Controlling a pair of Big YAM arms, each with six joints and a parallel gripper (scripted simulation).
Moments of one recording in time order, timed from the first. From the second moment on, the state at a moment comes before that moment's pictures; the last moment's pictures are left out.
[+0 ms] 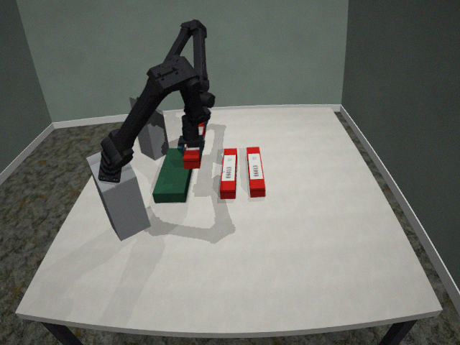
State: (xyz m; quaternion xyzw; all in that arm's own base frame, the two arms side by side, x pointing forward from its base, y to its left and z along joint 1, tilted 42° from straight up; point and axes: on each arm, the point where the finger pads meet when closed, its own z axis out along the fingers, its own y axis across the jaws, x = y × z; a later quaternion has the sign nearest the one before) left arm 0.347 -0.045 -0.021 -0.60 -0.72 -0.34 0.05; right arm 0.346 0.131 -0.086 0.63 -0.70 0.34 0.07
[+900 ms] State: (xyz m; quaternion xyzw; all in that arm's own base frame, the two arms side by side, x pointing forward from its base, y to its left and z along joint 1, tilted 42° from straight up) left arm 0.305 -0.047 -0.040 -0.60 -0.72 -0.34 0.05; right arm 0.303 0.132 -0.103 0.63 -0.70 0.34 0.07
